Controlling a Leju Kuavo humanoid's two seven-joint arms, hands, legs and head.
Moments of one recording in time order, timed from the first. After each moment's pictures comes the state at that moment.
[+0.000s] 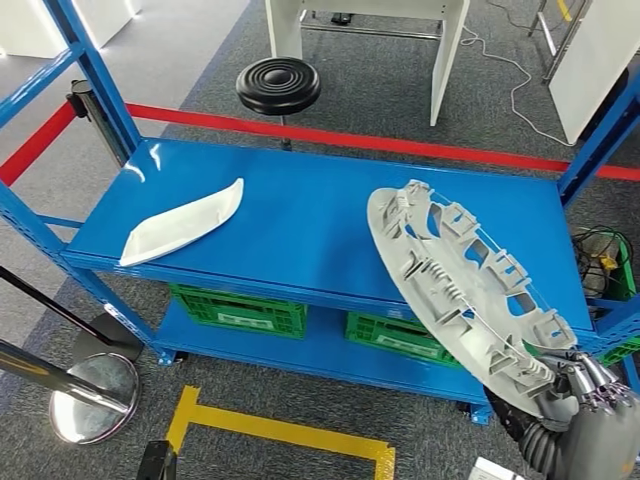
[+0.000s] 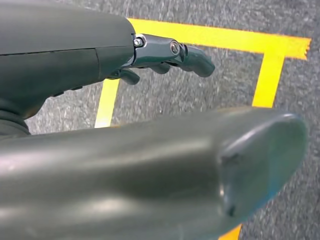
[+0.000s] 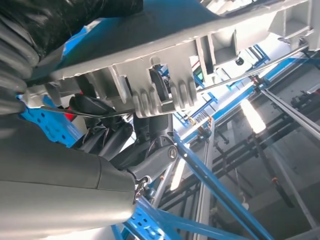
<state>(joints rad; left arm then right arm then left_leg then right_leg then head) -0.04 0.07 -0.99 -0.08 1.57 0.30 -0.68 0.28 0.09 0.32 -1.94 0.91 -0.69 -0.62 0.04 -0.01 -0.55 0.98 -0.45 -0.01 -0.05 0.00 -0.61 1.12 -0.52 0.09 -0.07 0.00</state>
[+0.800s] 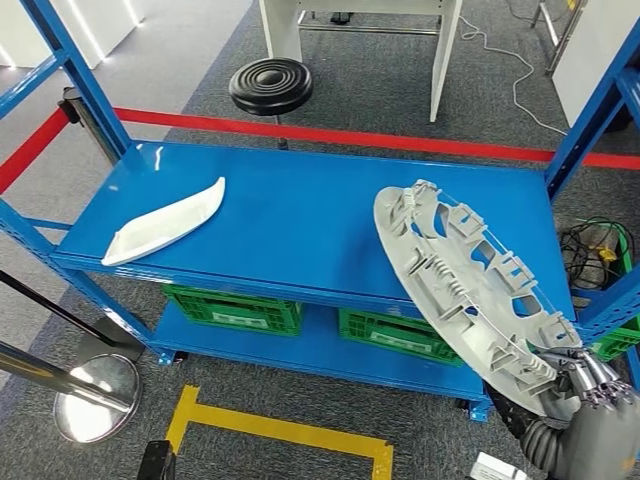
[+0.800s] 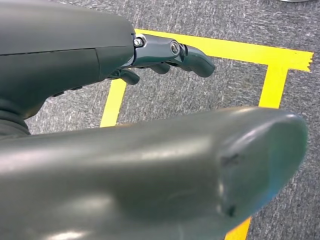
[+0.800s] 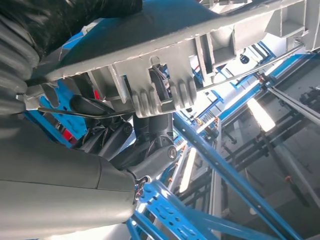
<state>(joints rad) -0.05 0.08 -0.98 -0.08 1.57 0.37 -0.67 0.28 0.09 0.31 -1.93 0.91 -0.69 -0.61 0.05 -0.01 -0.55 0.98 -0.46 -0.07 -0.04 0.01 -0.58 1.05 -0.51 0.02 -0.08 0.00</state>
